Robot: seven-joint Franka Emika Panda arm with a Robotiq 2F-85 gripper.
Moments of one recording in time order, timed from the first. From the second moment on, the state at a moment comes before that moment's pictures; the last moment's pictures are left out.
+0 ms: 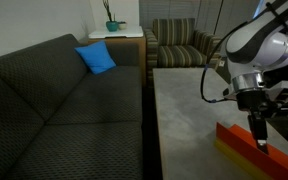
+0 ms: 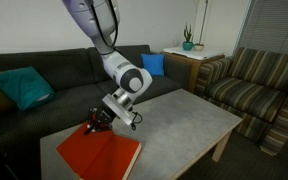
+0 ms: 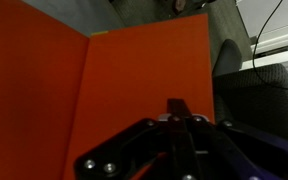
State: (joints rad) arm -0.07 1.33 0.20 -1.30 0.07 1.74 -0.79
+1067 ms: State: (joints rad) arm 0.00 1.49 0.16 -1.23 0.24 1.79 -0.63
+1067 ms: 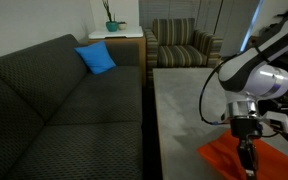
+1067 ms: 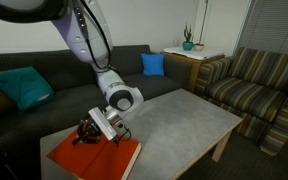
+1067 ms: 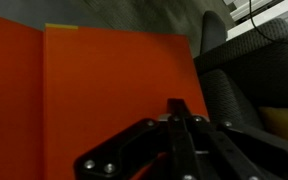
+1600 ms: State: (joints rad) arm 0.10 1.49 0.10 -1.26 0.26 1.94 -0.58
